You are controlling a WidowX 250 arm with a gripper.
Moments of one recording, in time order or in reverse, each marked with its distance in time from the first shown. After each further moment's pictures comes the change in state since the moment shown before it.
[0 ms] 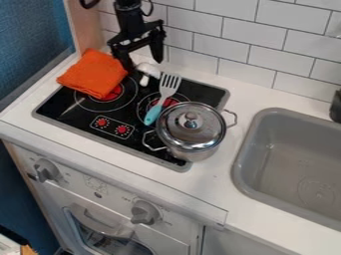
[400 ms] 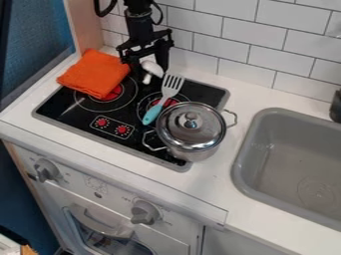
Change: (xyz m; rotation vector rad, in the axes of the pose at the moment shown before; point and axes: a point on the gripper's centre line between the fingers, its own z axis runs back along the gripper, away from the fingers) arm -0.002 -0.006 -0.013 0.053 0.030 0.005
